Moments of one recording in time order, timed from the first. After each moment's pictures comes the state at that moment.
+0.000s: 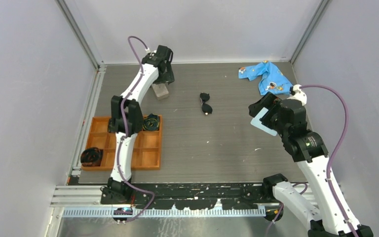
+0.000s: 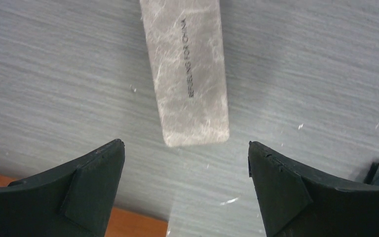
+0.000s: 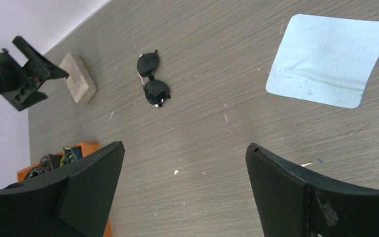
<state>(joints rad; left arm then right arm) -0.33 2.31 2.25 -0.99 -0.37 -0.52 0.27 0.77 1.01 -0.73 0.21 0.70</state>
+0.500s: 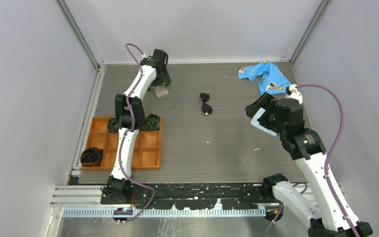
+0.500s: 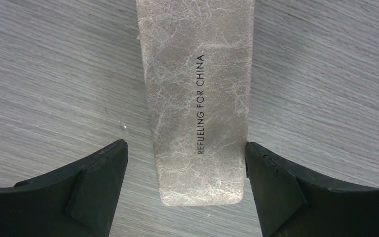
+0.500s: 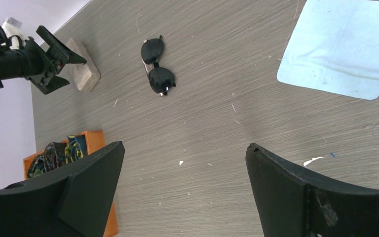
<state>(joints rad) -0.26 2.54 2.44 -1.01 -0.32 -0.56 0.27 0.78 1.00 -0.73 0.15 0.72</state>
